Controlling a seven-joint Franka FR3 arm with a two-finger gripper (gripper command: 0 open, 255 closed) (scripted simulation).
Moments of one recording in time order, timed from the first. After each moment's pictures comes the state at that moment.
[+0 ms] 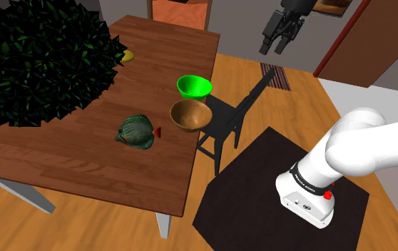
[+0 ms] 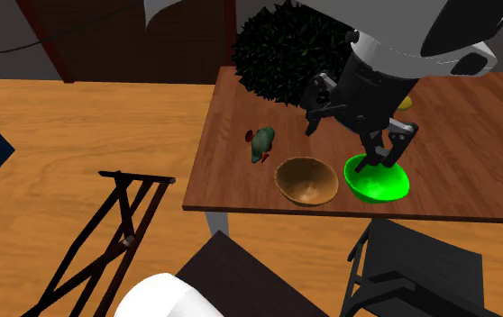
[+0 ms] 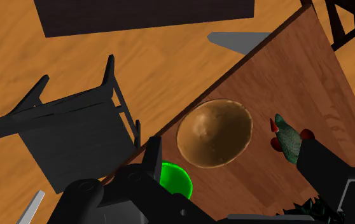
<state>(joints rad) 0.01 -0.79 -0.07 -2.36 0.12 1.61 0.06</state>
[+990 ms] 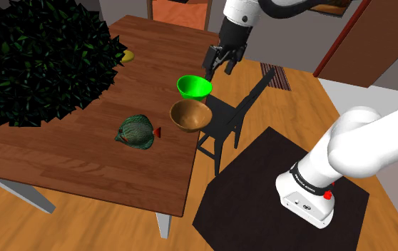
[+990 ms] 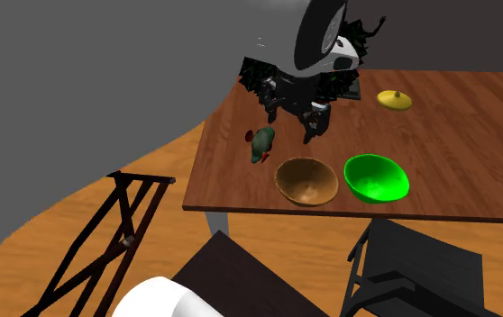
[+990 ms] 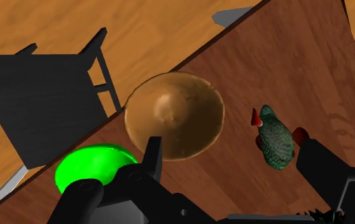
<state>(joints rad) 0.09 -0.53 0.19 -2.39 0.15 1.96 0.23</state>
